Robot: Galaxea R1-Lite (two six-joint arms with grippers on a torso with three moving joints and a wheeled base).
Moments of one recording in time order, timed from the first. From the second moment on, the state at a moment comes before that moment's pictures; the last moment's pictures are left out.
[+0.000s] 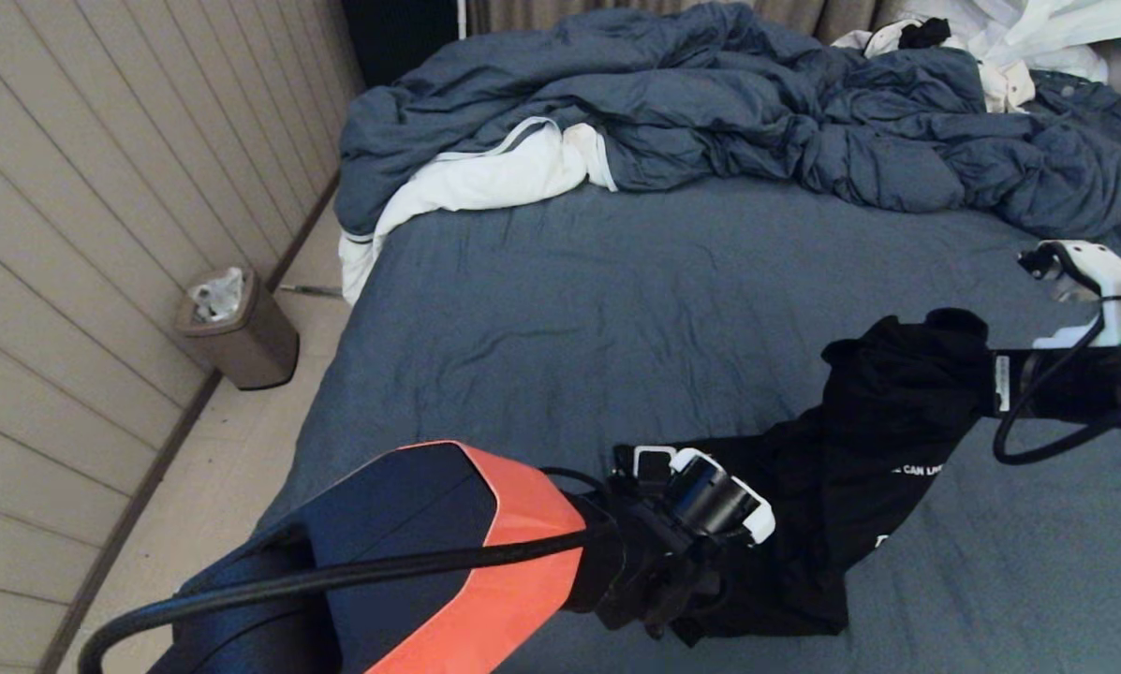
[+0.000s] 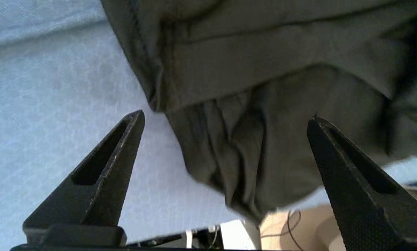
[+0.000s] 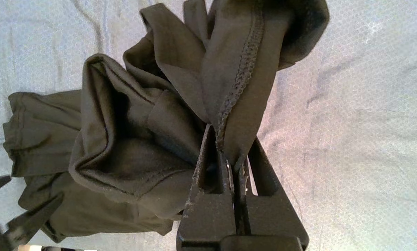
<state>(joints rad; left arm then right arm) -1.06 2.49 -1.72 0.07 0.35 -0.68 -0.14 1.47 -0.98 0.03 0.08 -0.07</state>
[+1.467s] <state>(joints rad) -0.99 2.58 -1.90 0.16 0.40 -0.67 -0.15 1.47 -0.96 -0.03 0.09 -0.08</state>
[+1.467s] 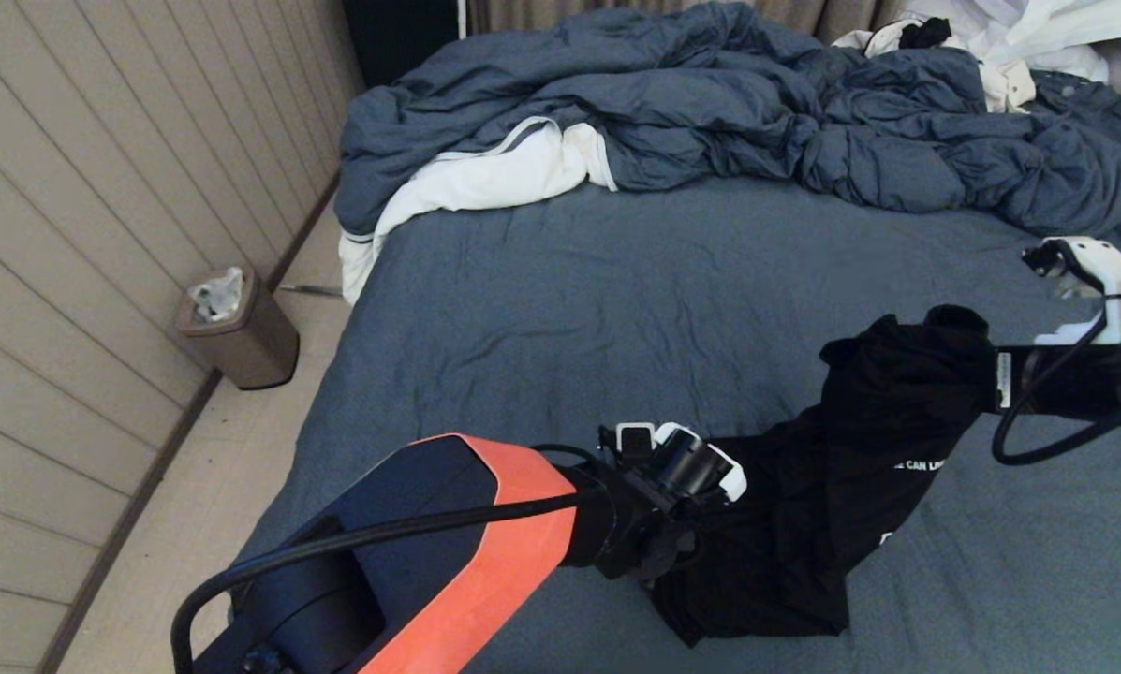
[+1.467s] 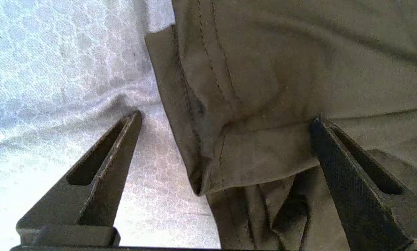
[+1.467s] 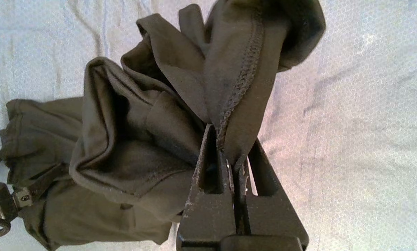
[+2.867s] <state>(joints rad) -0.86 2.36 -1.56 0.03 0.36 -0.67 -0.16 1.49 -0.98 -0.04 0.11 -0.08</state>
